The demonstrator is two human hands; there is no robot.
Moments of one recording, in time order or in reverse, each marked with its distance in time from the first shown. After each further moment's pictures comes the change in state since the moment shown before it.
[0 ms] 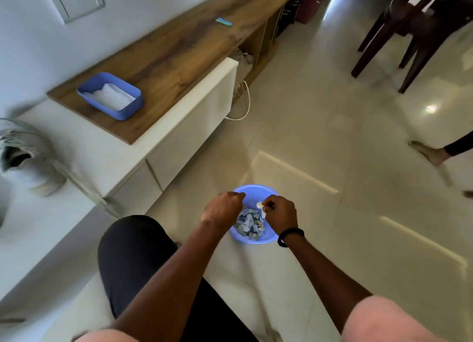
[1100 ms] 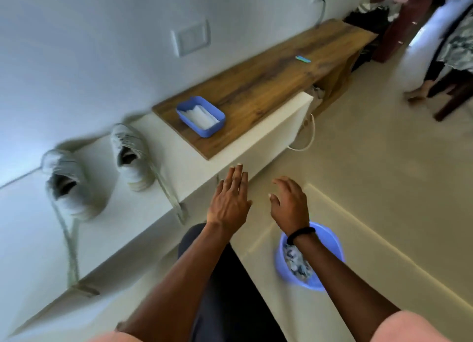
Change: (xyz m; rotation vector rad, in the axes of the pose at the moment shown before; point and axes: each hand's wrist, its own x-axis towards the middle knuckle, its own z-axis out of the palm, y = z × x) left_hand -0.046 -0.119 -0.061 0.079 0.386 -0.250; right_hand 0.034 -0.163 0.058 -0.092 0.102 -0.576
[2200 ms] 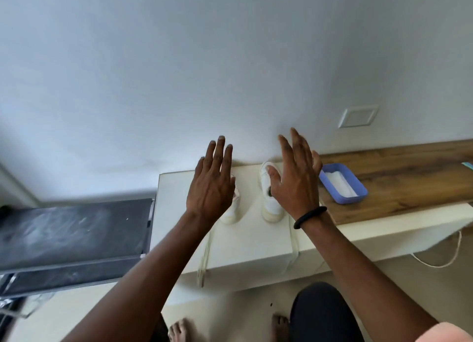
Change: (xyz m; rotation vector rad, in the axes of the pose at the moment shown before) left_hand -0.177 -0.256 -0.198 0.253 0.582 -0.525; right_hand 0.044 -0.392 0.025 0.023 0.136 -0.743
